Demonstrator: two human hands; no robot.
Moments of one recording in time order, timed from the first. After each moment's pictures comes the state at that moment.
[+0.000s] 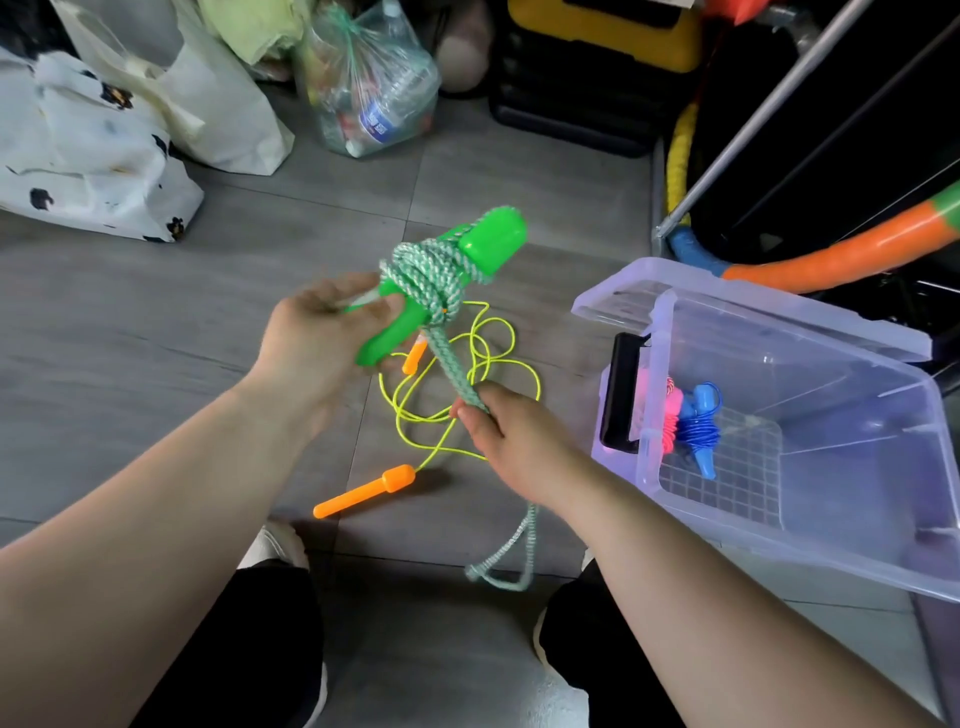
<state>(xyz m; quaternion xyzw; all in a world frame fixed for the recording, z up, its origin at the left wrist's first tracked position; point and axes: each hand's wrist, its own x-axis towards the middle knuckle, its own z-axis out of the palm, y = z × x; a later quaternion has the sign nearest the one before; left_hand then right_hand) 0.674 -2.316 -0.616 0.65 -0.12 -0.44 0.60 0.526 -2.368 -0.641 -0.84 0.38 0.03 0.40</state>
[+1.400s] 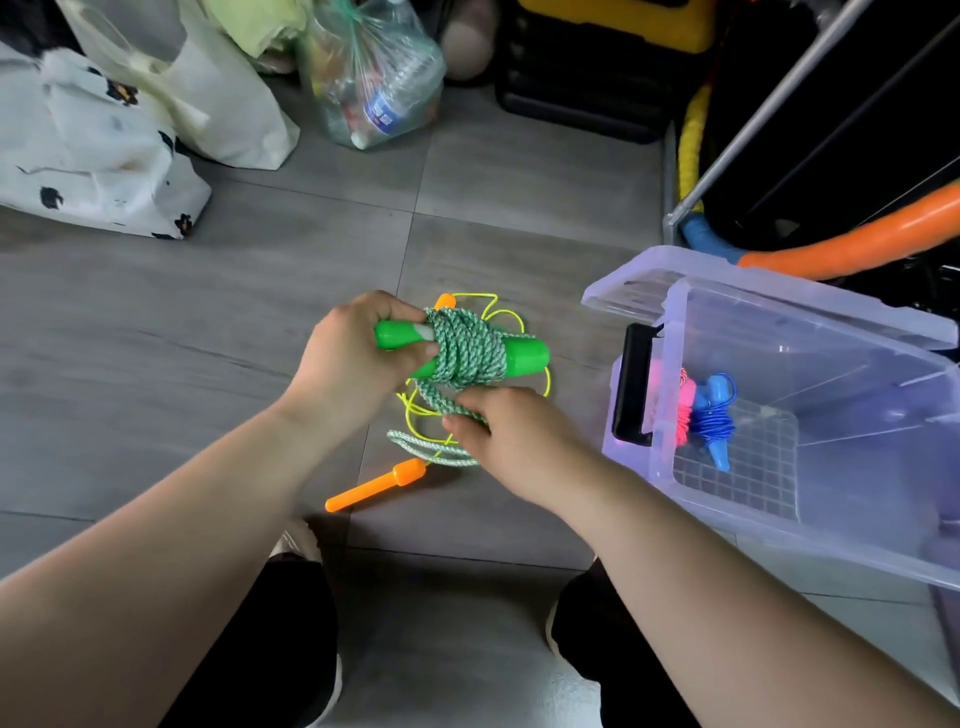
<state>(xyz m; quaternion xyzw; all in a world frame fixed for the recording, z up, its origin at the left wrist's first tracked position) 0.667 -2.312 -0.626 0.80 -0.35 -0.30 0.39 0.535 -2.361 -0.625 -0.87 0.34 0.07 0.35</state>
